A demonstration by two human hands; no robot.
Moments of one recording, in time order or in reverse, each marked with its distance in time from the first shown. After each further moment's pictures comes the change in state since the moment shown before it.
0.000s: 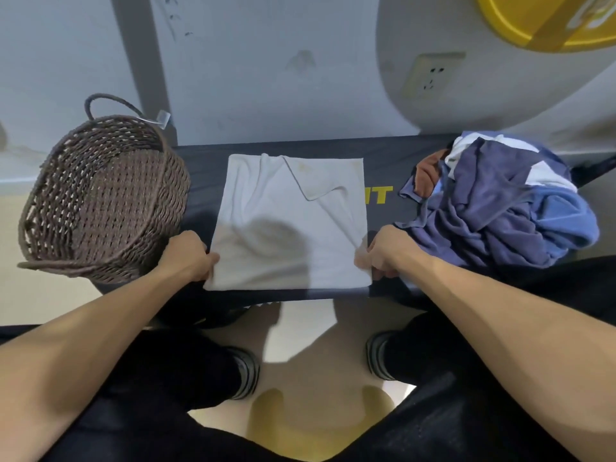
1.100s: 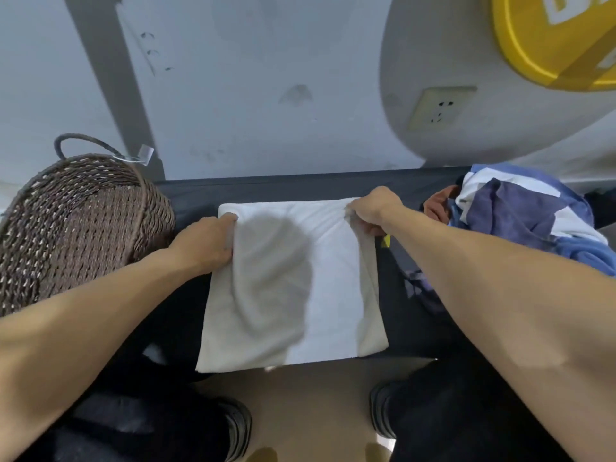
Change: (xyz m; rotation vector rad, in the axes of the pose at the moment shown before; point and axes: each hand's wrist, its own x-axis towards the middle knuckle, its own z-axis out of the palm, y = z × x) left_hand 0.088 0.070 -0.028 0.296 -0.014 0.480; right_hand 0.126 -0.061 -0.085 0.430 0.219 -0.031
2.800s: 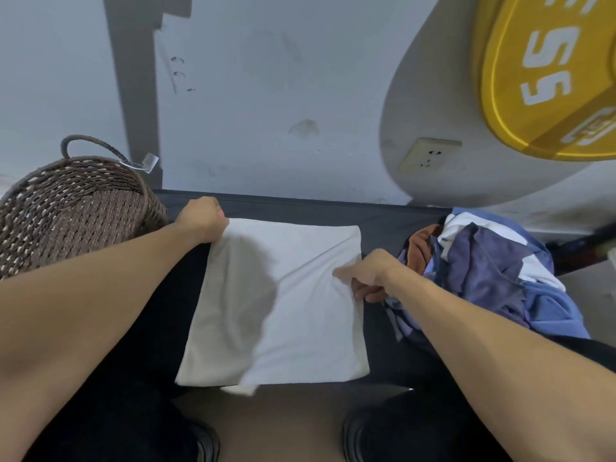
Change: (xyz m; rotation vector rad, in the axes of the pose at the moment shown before) left_hand 0.053 -0.006 -0.025 -0.361 0.134 -0.334; right_hand -0.044 0.032 0.001 -0.117 -0.195 0.125
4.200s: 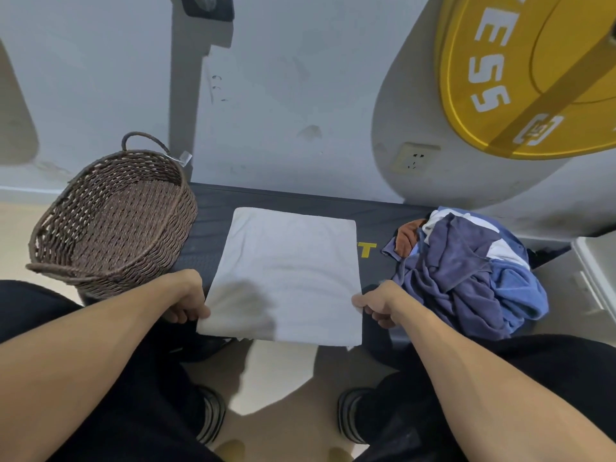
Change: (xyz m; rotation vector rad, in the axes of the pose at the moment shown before) left_hand -0.168 -0.060 0.020 0.218 -0.619 -0.353; right_hand -0.065 0.085 0.027 0.014 -0.051 0.059
